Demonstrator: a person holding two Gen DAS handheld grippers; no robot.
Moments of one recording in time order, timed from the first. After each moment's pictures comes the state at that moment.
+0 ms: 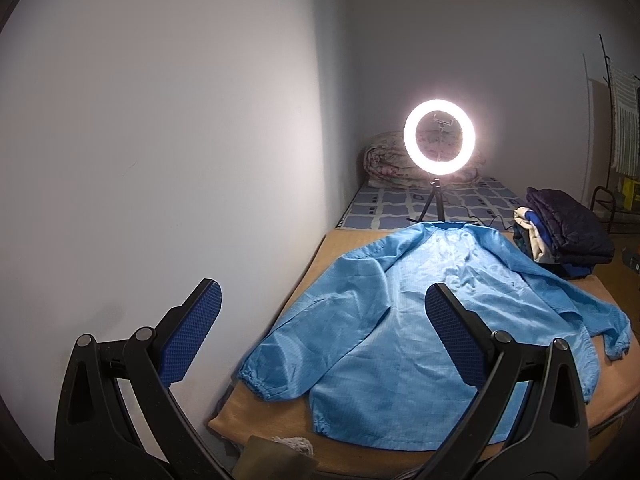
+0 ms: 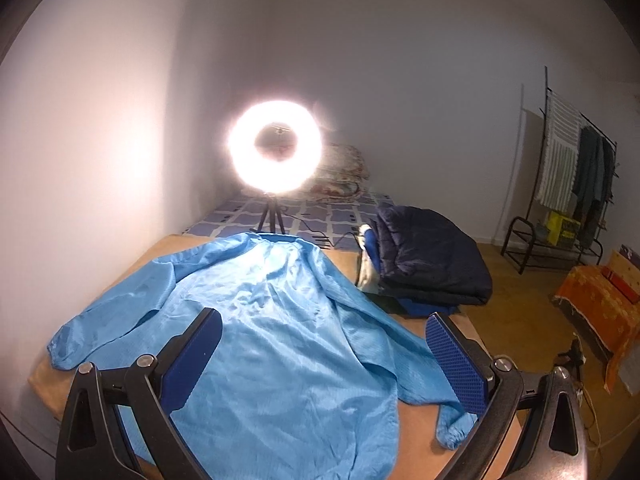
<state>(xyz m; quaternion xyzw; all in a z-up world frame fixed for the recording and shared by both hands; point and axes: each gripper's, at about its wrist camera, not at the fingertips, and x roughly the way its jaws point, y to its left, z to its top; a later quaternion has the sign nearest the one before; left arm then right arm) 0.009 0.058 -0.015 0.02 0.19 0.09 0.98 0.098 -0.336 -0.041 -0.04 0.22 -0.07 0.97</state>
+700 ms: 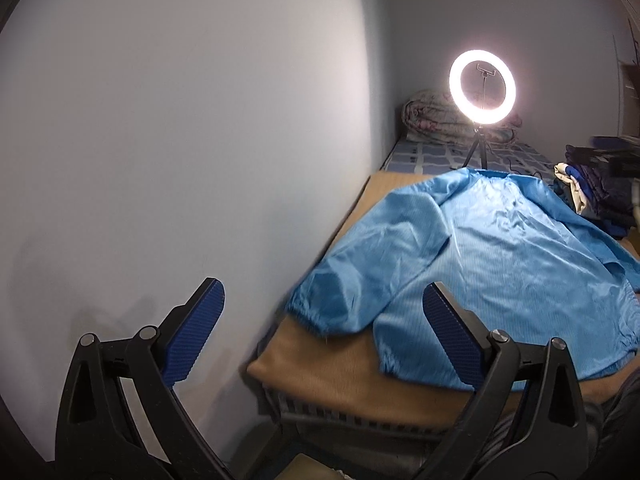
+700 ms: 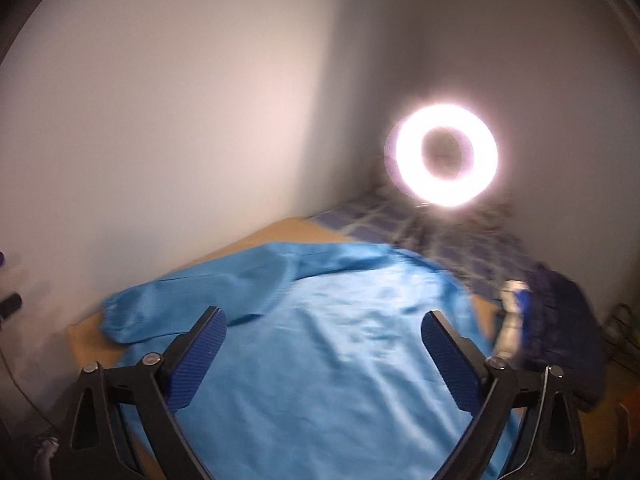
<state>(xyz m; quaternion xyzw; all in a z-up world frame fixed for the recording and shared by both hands) -0.019 0.130 -0.120 0.01 0.25 0.13 0.96 0.213 -0.204 -0.065 -0.14 0.24 0.19 0.94</state>
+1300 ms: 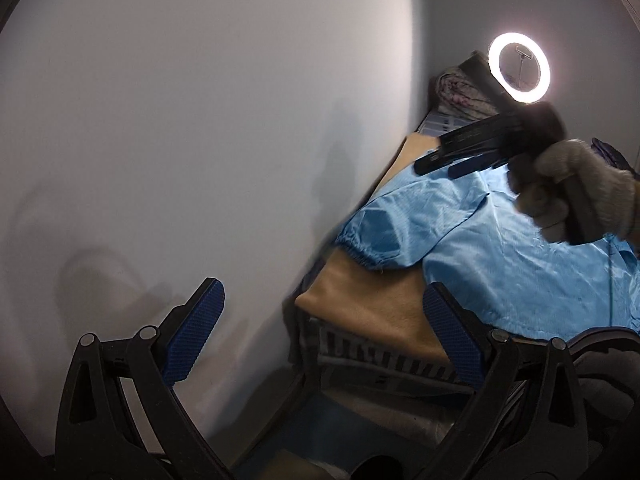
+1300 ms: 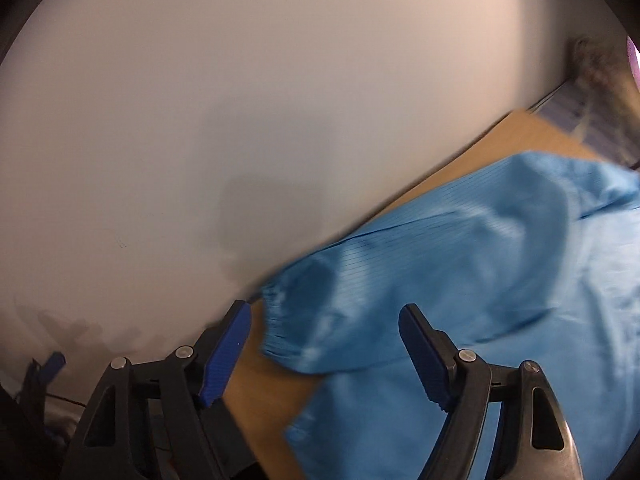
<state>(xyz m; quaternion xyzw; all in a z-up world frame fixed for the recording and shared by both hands) -0.068 0.185 -0.156 -0.04 0.31 0.17 0.93 0.291 0.037 -0.184 -0.07 0.48 0.43 0.76</state>
